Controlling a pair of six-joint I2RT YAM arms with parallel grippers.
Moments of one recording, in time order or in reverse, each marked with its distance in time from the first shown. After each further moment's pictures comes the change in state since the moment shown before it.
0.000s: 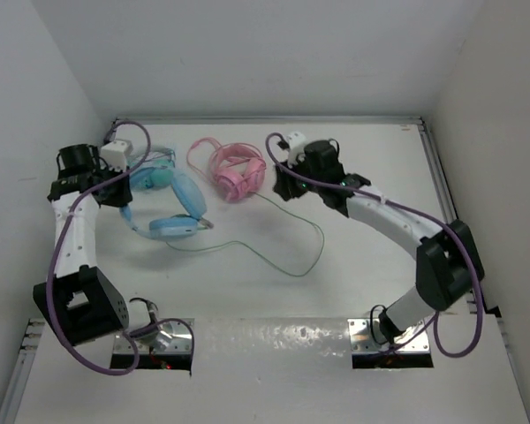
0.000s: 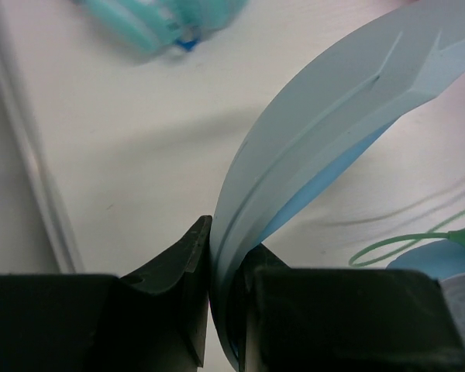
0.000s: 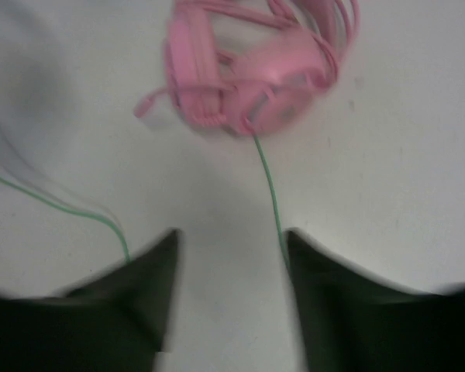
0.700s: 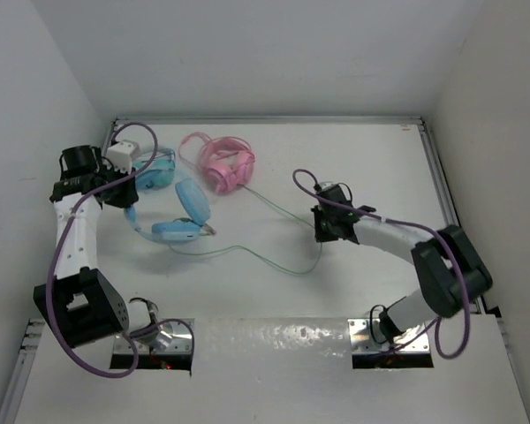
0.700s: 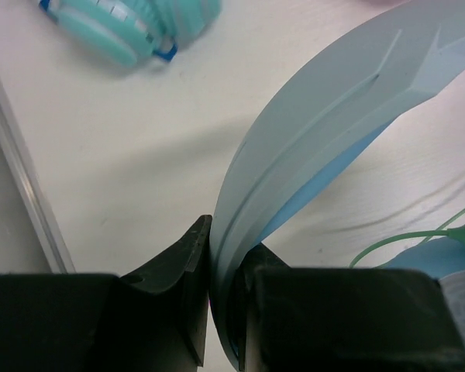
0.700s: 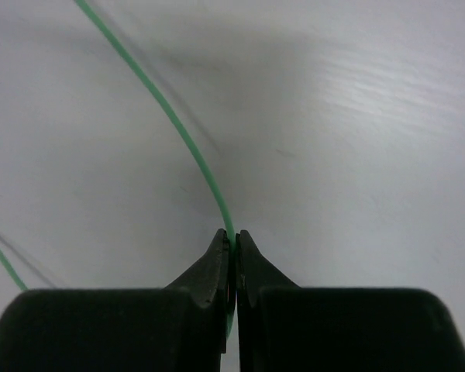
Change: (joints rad) left arm 0.050 -0.017 -0.038 0.000 0.064 0.064; right arm -0.041 0.059 -0.248 -0.082 0.163 0.311
